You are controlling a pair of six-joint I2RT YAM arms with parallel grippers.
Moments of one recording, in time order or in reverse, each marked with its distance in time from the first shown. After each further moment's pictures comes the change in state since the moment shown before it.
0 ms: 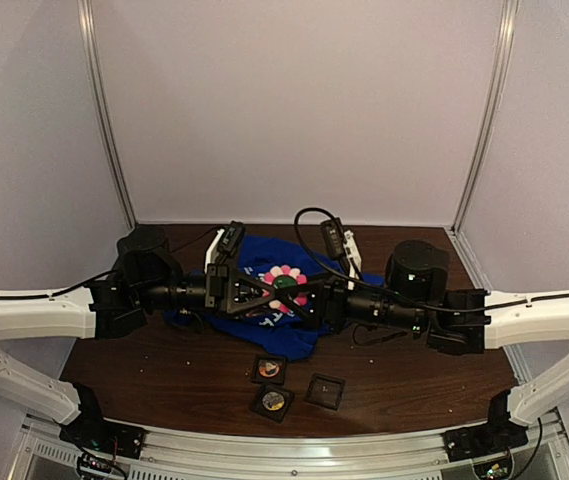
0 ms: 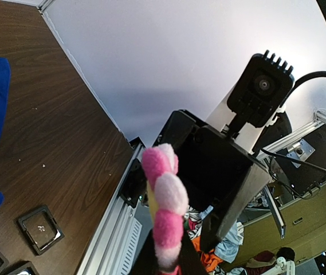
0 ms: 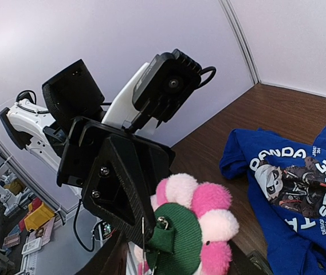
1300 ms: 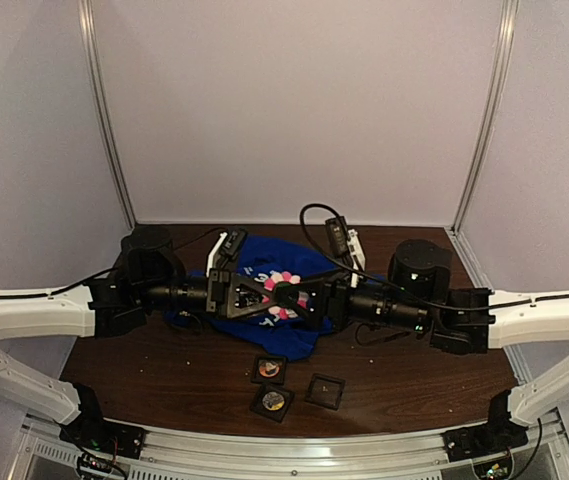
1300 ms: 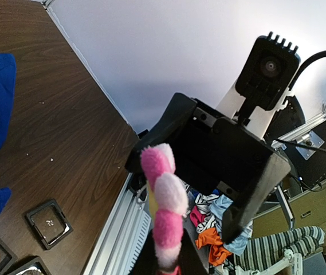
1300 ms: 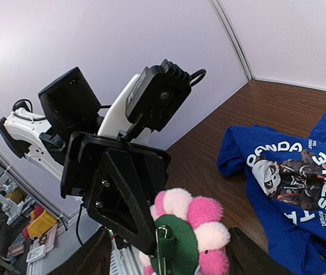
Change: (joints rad) left arm 0.000 0.000 0.012 -0.072 0.018 0.062; right arm -0.001 -0.014 0.003 -0.035 0.050 0.037
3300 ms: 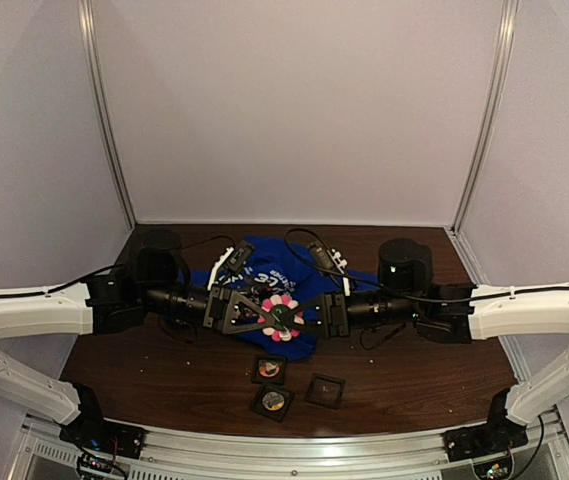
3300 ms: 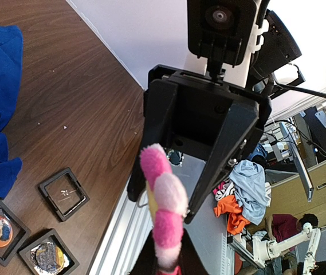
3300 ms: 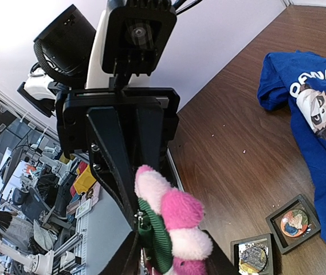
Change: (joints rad) left arm 0.000 -0.007 0.026 -0.221 0.071 0.172; right arm -0.135 0.082 -0.021 -0.028 -0.468 0.149
